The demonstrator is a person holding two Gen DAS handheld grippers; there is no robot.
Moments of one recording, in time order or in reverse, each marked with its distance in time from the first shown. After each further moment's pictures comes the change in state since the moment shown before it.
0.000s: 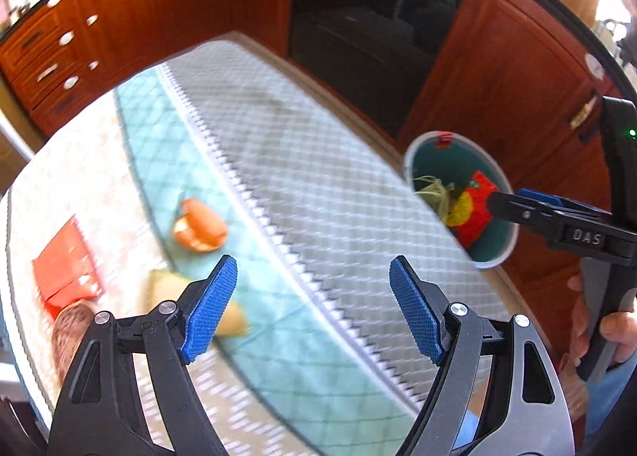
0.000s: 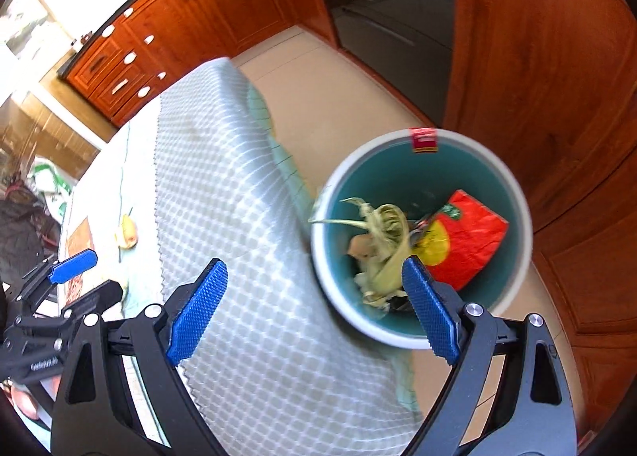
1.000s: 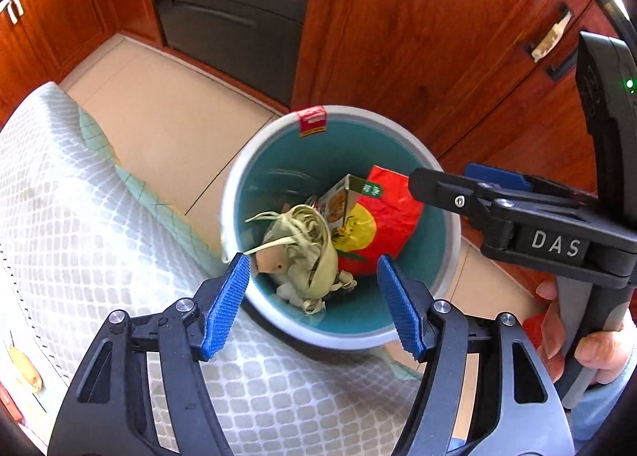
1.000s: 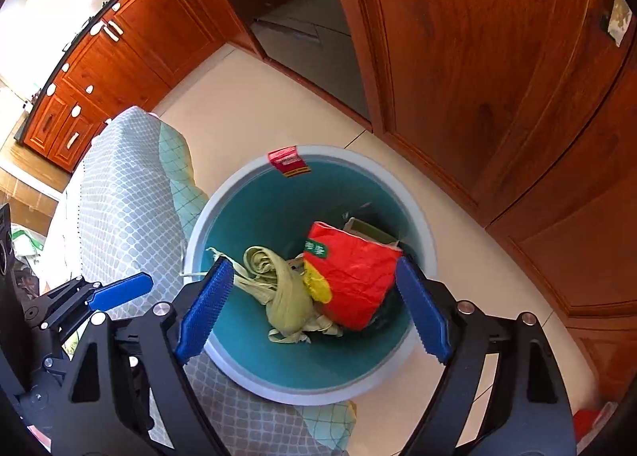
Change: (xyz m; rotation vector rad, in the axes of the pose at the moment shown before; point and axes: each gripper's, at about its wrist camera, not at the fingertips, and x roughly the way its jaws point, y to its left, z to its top) left arm 0.130 -0.176 0.067 0.268 0.155 -0.190; right arm 0.017 -0.141 0.026 0.207 -0.023 -0.077
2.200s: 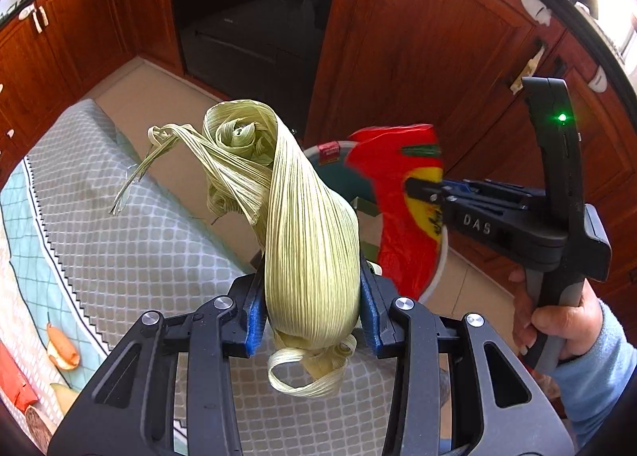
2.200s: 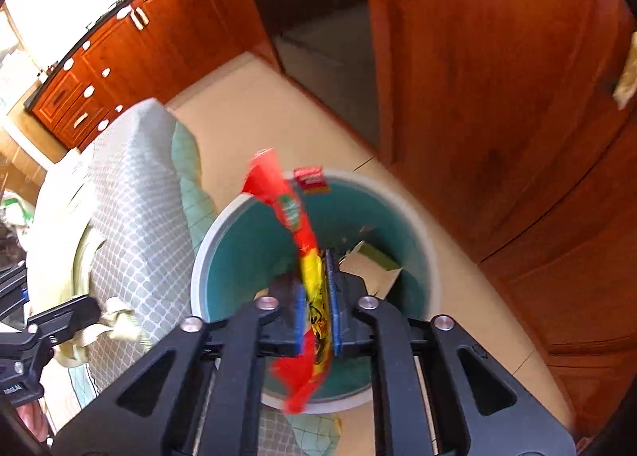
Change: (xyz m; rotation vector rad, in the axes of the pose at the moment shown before) left arm -0.067 0.005 -0.012 -0.010 -0.103 0.018; right arm -0.001 0.013 0.003 -0.120 -0.049 0.011
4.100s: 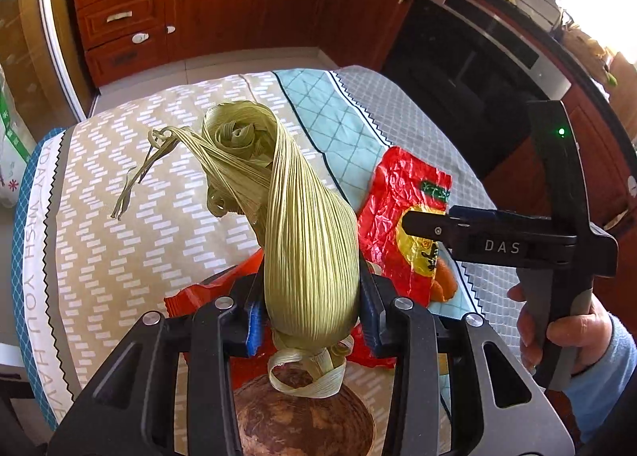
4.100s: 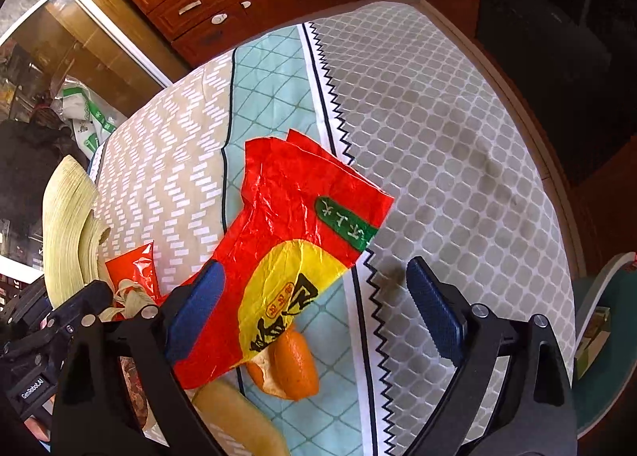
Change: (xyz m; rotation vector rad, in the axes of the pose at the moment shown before) left arm -0.129 0.309 -0.152 -0.494 -0.171 0.204; right arm 0.117 0.377 -0.001 -0.358 0.225 0.205
